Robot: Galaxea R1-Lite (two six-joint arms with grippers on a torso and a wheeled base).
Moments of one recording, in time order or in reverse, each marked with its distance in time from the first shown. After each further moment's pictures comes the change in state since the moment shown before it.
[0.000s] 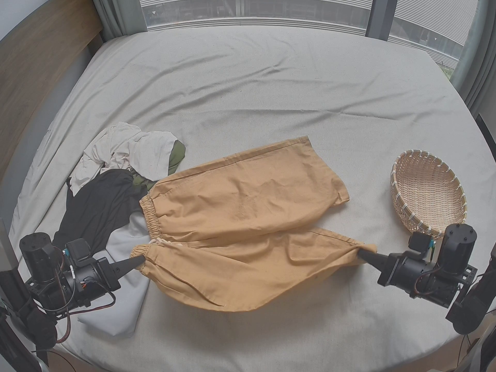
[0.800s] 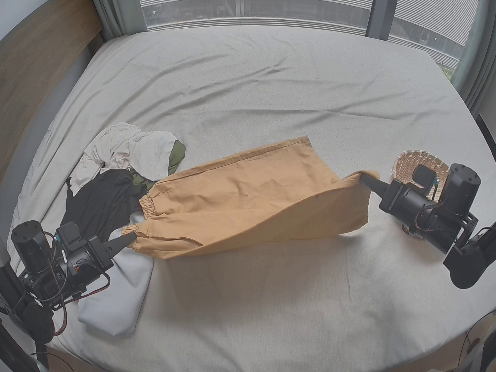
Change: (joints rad) left arm 0.006 -0.054 -0.064 0.000 0.080 -0.099; right arm -0.075 -0.039 -0.386 0.184 0.016 0.019
